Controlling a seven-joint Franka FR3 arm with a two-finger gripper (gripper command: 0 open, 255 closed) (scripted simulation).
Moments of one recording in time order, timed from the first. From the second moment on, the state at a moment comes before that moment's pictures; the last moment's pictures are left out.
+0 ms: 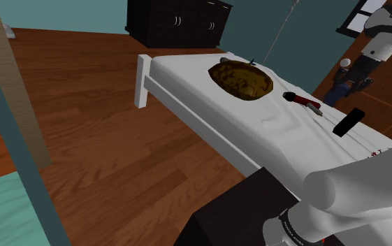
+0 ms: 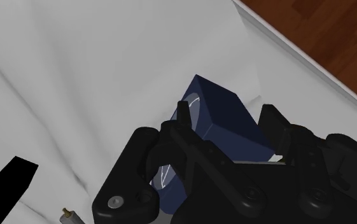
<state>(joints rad) -0.61 -0.17 -0.42 -1.76 -0.06 1.60 -0.14</state>
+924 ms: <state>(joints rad) -0.74 -0.29 -0.60 -1.85 -0.16 1.61 -0.44</state>
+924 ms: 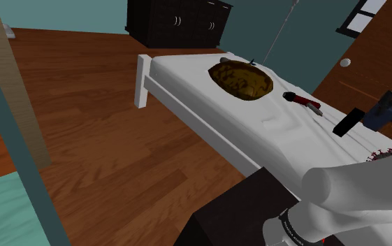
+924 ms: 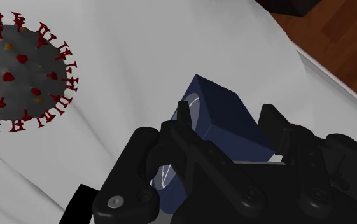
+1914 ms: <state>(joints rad) -0.85 -0.08 -0.93 -1.65 -0.07 1.59 -0.89</state>
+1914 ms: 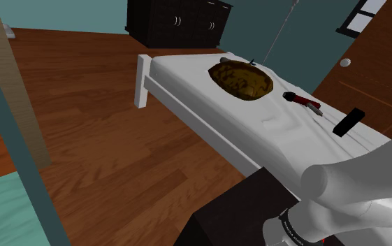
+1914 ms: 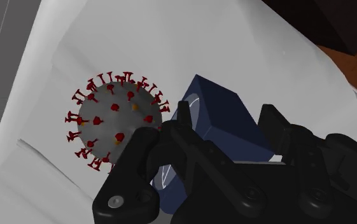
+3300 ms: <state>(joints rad) -1.12 0.28 -1.05 -1.54 0.24 1.67 -1.30</state>
